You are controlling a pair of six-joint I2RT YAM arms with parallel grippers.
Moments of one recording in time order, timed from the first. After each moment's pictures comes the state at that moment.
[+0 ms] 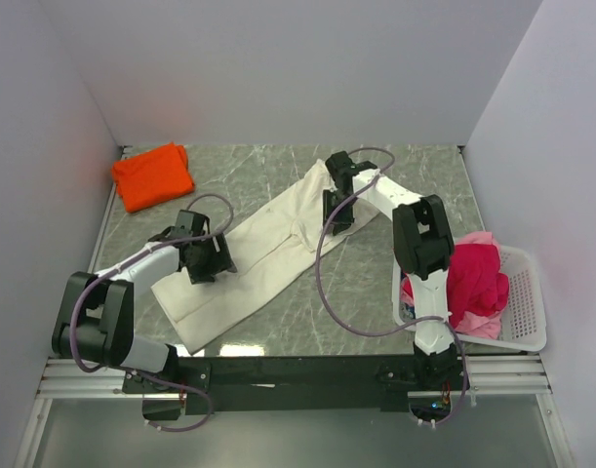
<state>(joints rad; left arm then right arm) -0.20 1.43 0.72 -0.40 0.16 -0.57 0.40 2.18 1.74 -0.86 -0.13 0.44</state>
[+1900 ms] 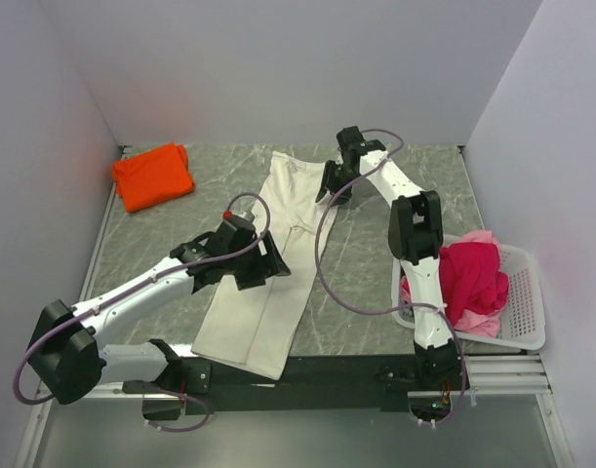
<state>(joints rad) -0.72 1.23 0.84 -0.44 0.13 -1.02 0.30 2.44 2.18 -0.94 -0.30 0.56</state>
